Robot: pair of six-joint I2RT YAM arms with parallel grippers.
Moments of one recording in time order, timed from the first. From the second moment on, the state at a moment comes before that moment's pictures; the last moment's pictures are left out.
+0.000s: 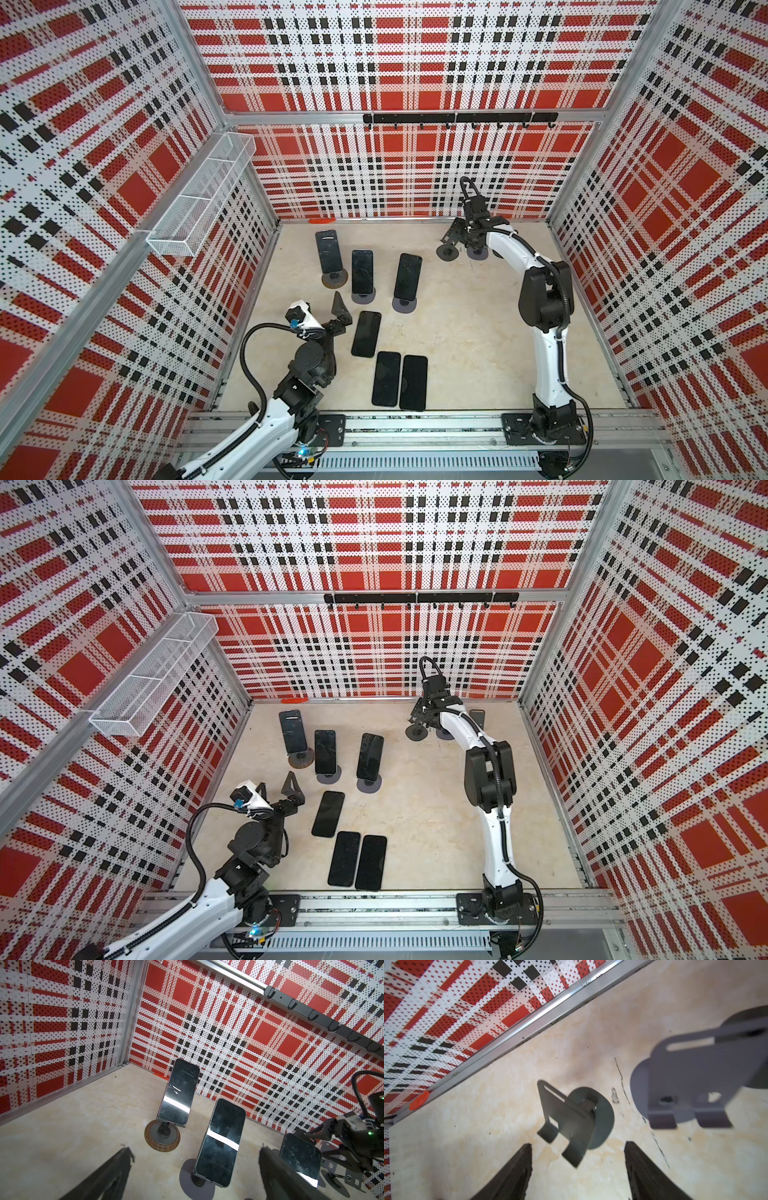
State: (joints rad) left arm -0.61 0.56 0.08 0.55 -0.76 -0.36; right arm 0.27 2.18 1.93 -0.61 0.07 0.69
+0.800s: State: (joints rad) left arm -0.61 0.56 0.08 0.55 -0.77 -0.37; right arm 0.73 1.85 1.79 -0.66 0.47 0.75
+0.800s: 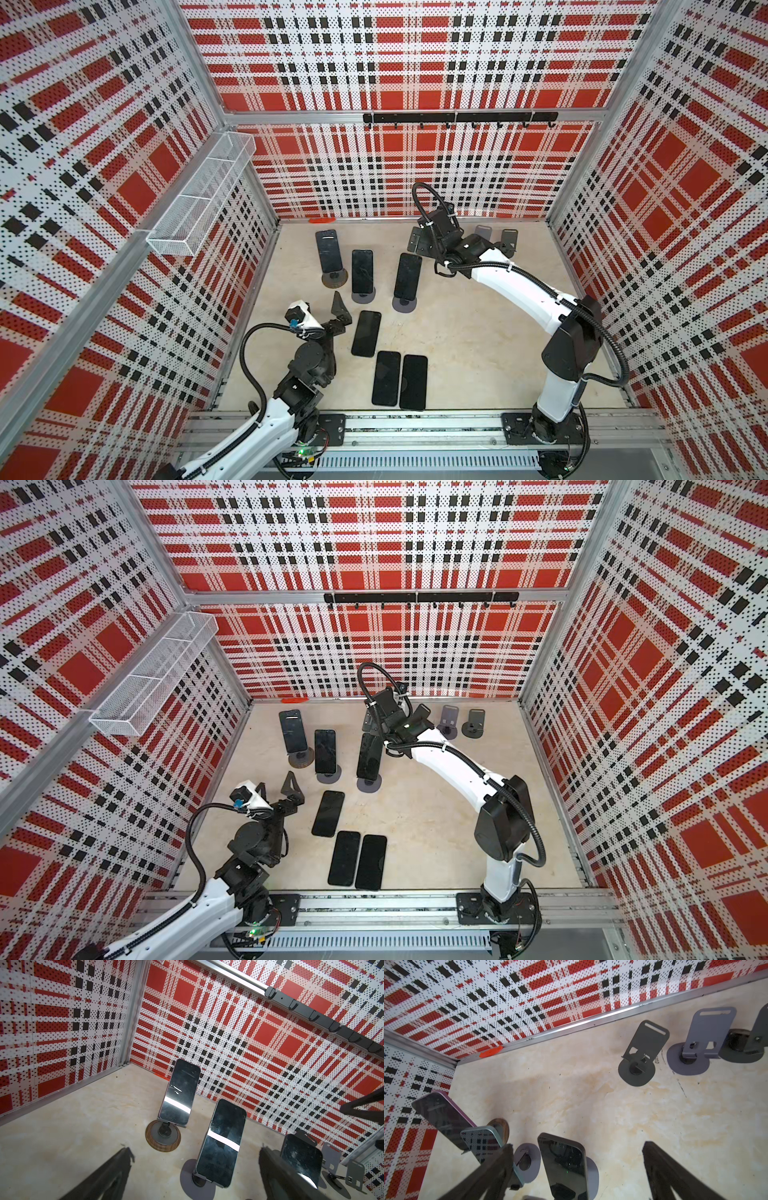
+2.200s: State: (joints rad) left arm -0.61 0.59 0.07 0.56 -0.76 -0.39; right arm 0.81 2.27 2.18 -0.92 0.56 0.84
